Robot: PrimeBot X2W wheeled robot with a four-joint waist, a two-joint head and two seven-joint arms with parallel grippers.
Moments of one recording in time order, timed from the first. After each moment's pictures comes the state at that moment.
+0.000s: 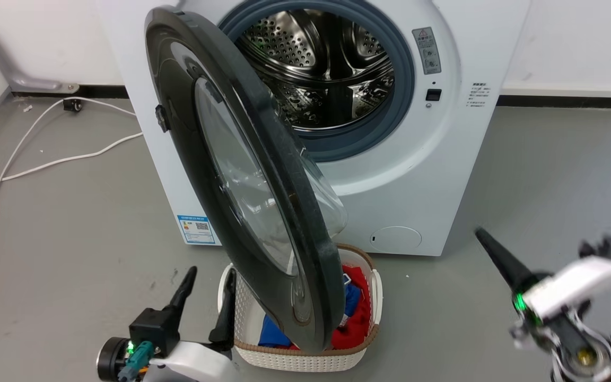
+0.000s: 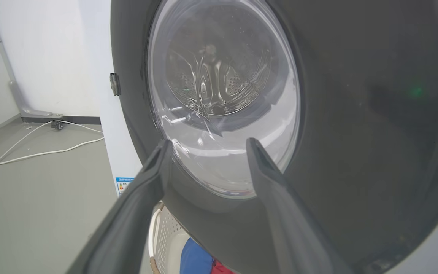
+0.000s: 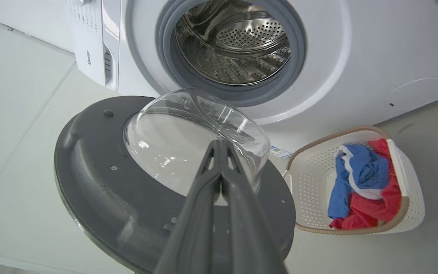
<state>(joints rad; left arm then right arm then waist) -0.04 0.06 -0.13 0.25 -0.19 -0.10 -0.26 -0.23 -0.09 -0.04 0.27 1.17 0.13 0.41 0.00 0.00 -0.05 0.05</state>
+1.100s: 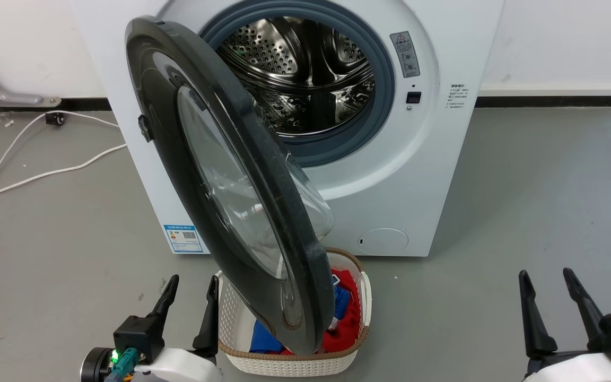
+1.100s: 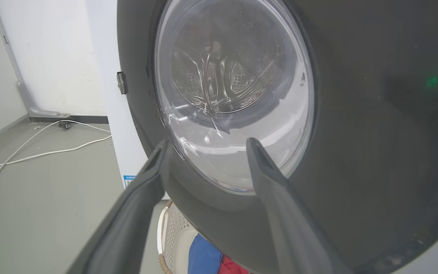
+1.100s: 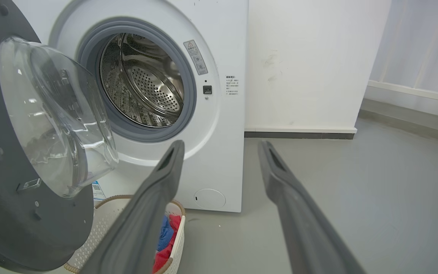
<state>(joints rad) -0.02 0.07 -0.08 0.26 -0.18 -0.10 -0.26 0.14 -0.07 -0.09 -0.09 0.10 0.13 -0.09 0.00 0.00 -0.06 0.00</state>
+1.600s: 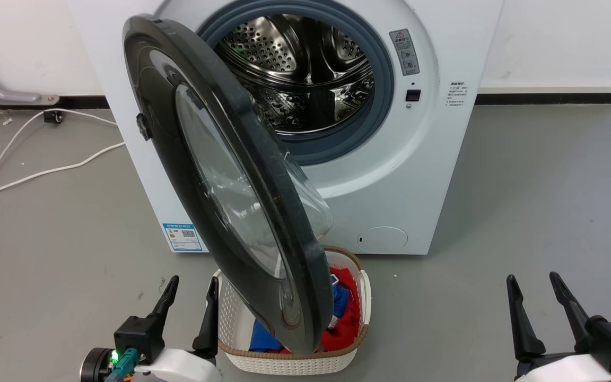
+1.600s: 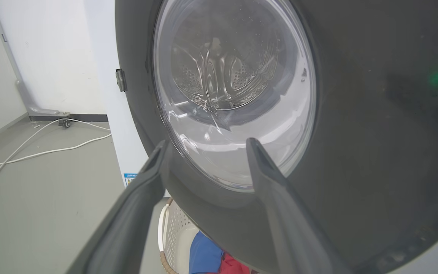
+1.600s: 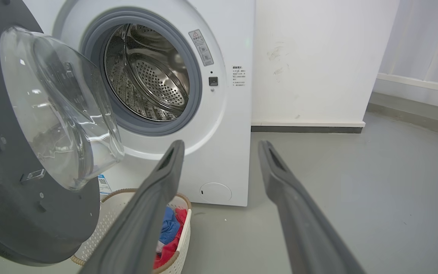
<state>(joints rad) -0.02 0.08 -0.08 0.26 -0.18 -0.10 -0.26 0.13 -0.06 -0.06 -0.03 0.10 0.13 -0.12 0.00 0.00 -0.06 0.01</state>
